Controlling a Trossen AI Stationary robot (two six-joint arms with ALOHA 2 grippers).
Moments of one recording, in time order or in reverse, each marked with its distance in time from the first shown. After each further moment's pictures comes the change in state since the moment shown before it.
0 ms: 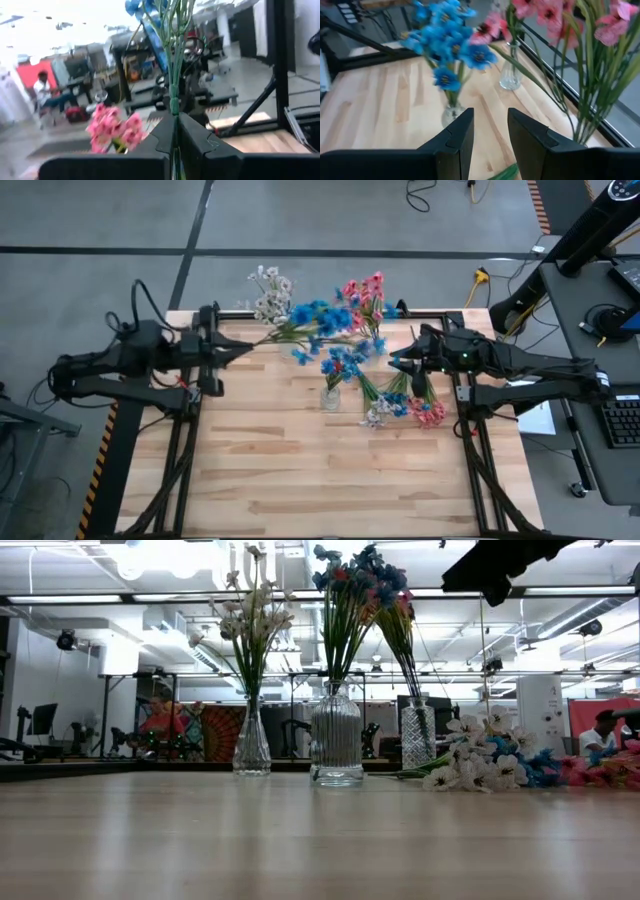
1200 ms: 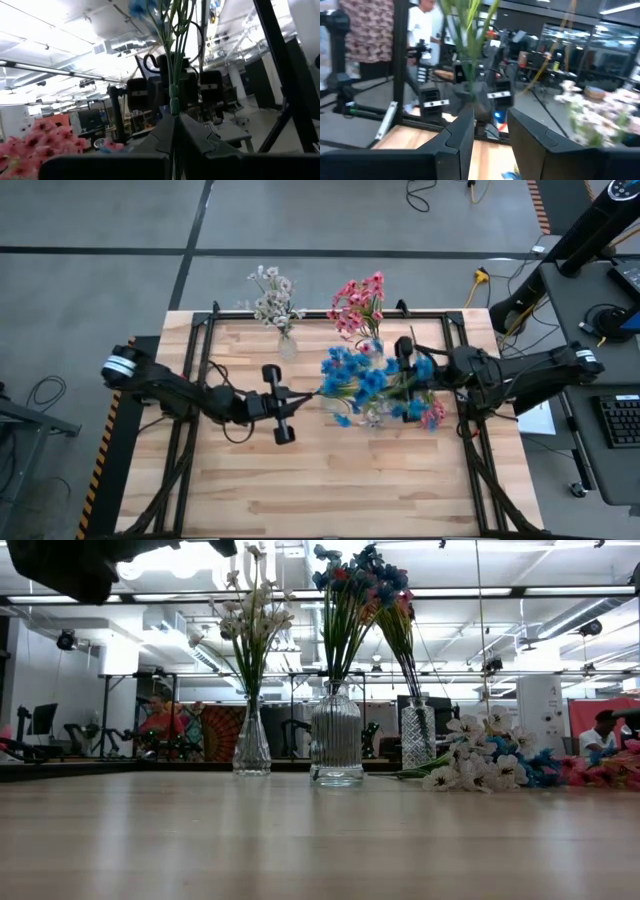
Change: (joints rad) left arm -0.281 0.772 -0.389 1.548 -0.260 0.183; right arm 0.287 0.194 0.000 0.651 -0.022 -0.280
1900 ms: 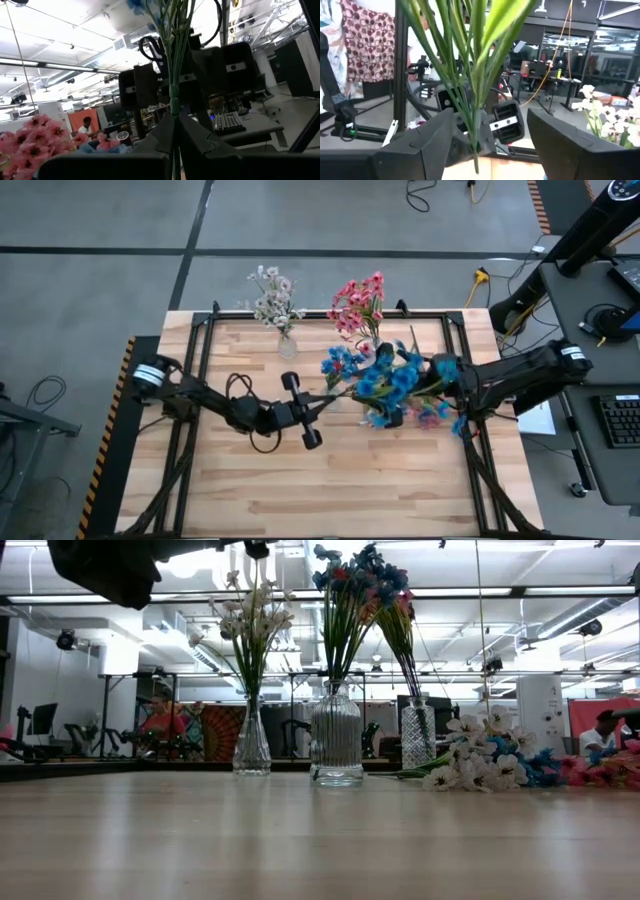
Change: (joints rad) left arm -0.019 0.259 0.211 0.061 -0.138 0.105; right arm 0.009 0.188 0.000 0.271 0.006 0.058
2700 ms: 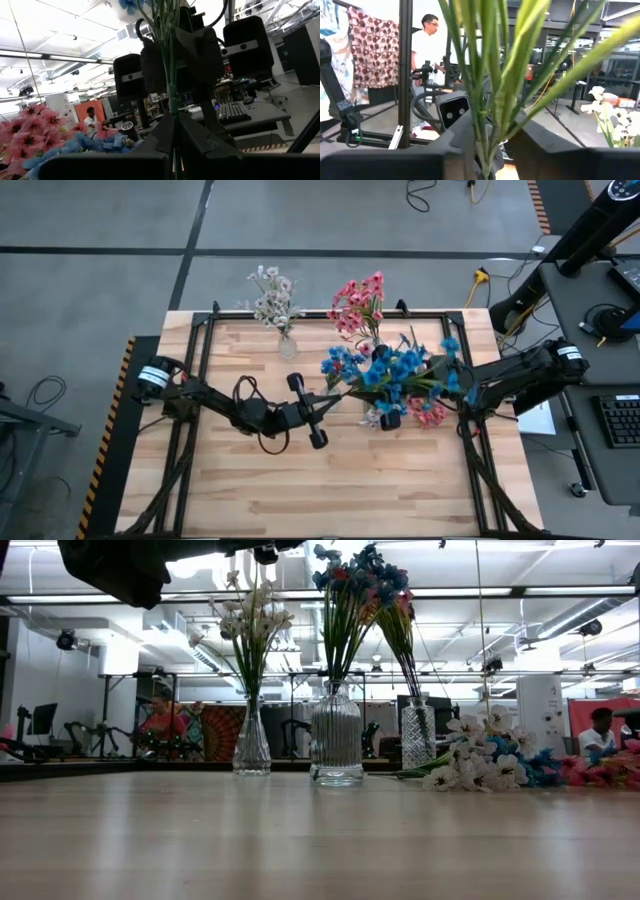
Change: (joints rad) left arm 0.000 0.040 0.048 -0.053 -0.044 -0.001; right arm 0.000 0.039 0.001 0.063 -0.014 0.024
